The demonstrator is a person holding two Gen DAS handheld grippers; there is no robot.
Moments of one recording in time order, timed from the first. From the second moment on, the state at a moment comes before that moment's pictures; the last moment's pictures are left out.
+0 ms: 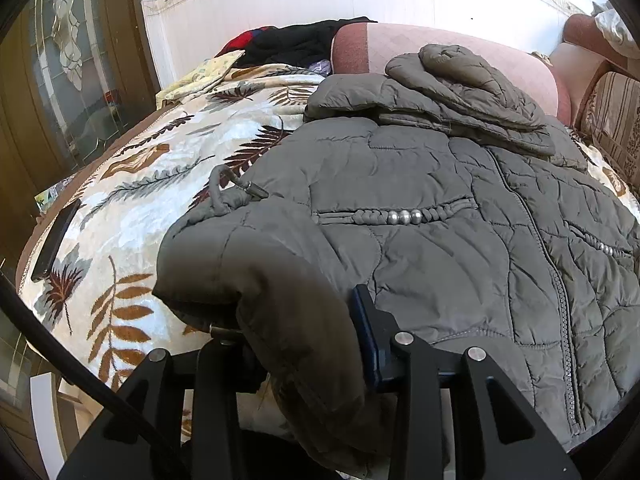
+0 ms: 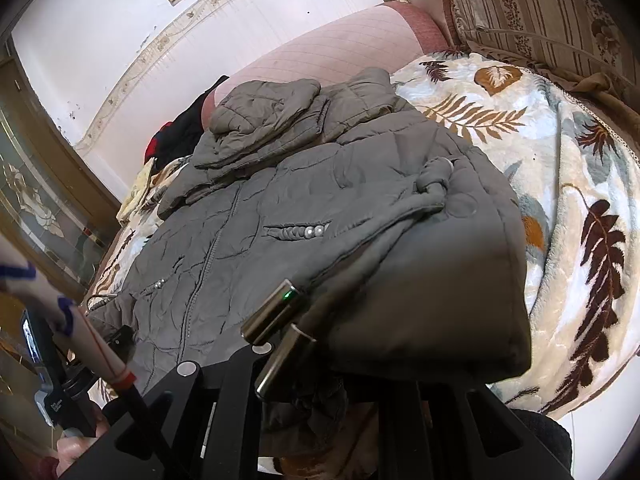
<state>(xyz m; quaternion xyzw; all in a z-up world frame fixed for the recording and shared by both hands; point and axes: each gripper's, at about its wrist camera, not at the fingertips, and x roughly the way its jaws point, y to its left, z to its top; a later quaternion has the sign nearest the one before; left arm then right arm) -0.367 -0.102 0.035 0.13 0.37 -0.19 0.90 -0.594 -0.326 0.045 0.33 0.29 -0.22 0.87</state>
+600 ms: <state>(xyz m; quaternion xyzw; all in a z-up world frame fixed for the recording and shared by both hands) -0.370 -0.103 0.033 0.14 0.36 -0.18 0.90 -0.596 -0.323 0.042 0.33 0.29 -0.22 0.87</state>
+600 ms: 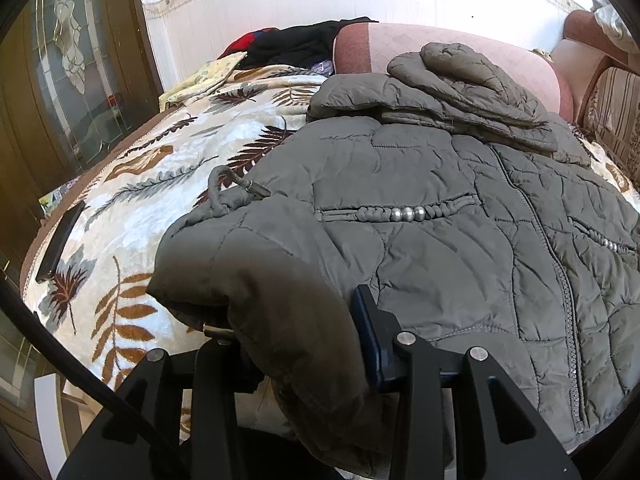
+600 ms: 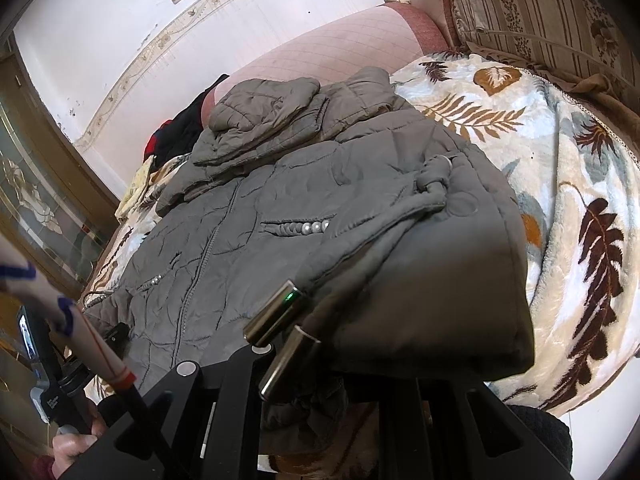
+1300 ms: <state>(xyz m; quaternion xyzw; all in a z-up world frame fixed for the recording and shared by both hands) -0.371 -0.098 0.037 0.14 0.36 -0.18 0.91 -0.602 -0.323 0.046 0.32 0.28 -0.22 0.88</state>
